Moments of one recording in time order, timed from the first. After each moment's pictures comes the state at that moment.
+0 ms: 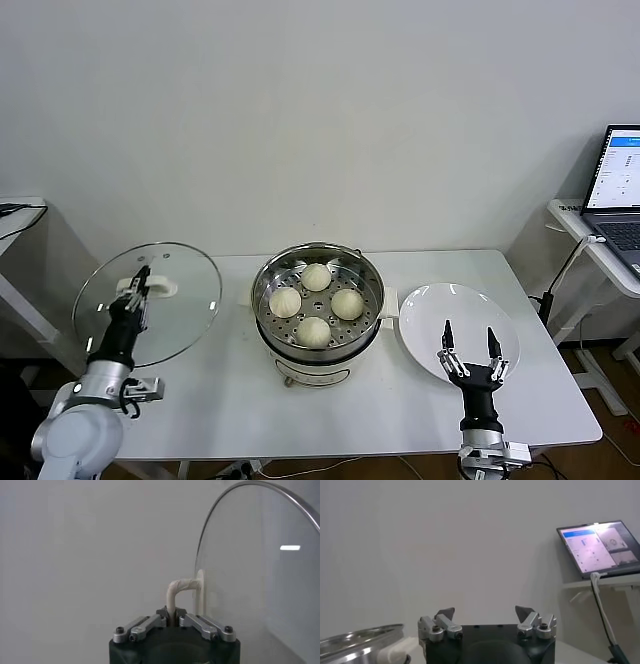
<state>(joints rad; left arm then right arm) 1.37 -1.16 -0.64 -2.06 1.21 0.11 0.06 -1.53 1.41 0.57 1.83 0.34 0.46 0.07</state>
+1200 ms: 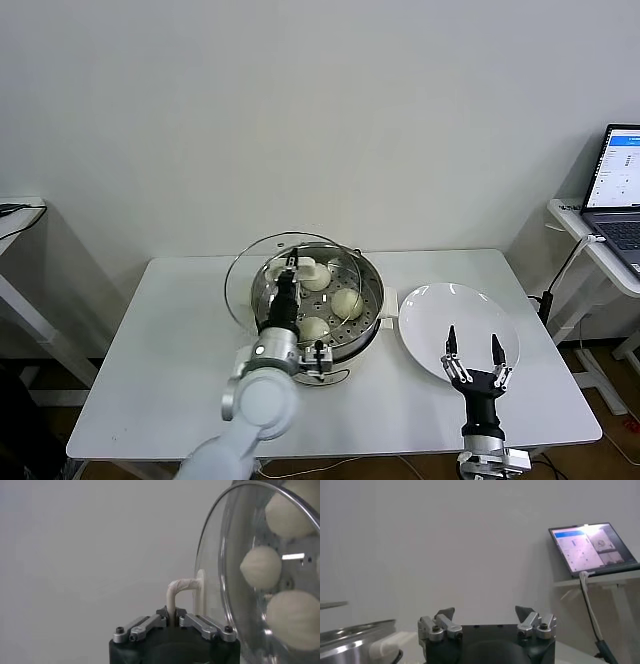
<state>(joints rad) 0.97 -1.37 0.06 -1.92 1.55 0.54 0.32 -1.54 1.44 0.59 1.81 0.31 0.47 0.07</state>
